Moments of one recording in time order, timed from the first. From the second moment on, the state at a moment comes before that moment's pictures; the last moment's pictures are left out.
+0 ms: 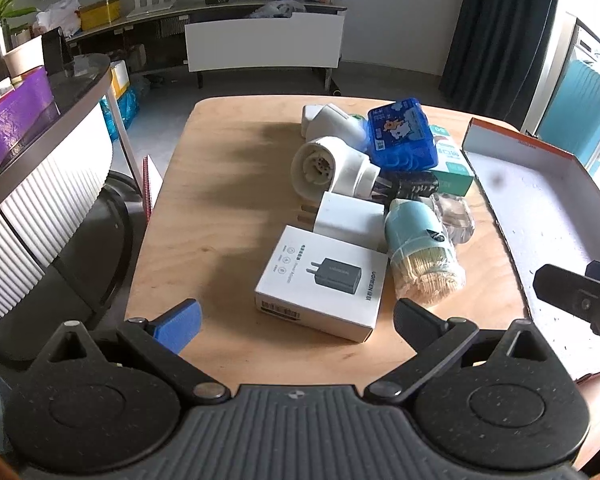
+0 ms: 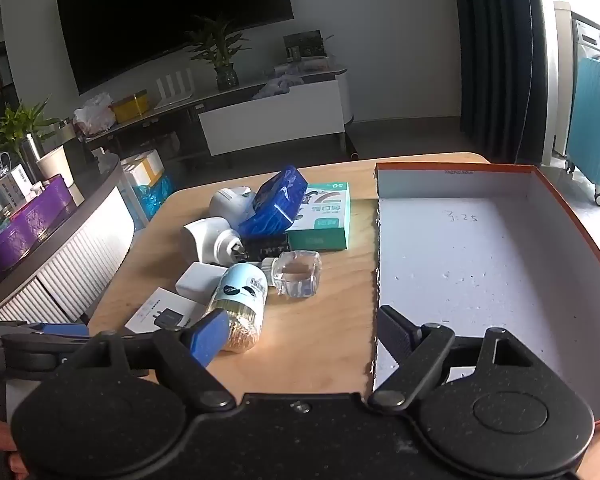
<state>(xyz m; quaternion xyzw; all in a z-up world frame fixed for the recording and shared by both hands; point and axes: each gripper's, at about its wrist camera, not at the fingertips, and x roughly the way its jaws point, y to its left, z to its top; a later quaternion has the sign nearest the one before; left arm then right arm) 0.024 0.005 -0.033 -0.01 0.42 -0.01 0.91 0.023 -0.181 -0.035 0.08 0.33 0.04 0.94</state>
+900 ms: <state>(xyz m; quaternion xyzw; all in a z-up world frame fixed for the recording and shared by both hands) 0.041 0.001 -0.048 0.00 0.44 -0.03 0.90 0.029 -0.178 -0.040 0.08 0.35 0.04 0.93</state>
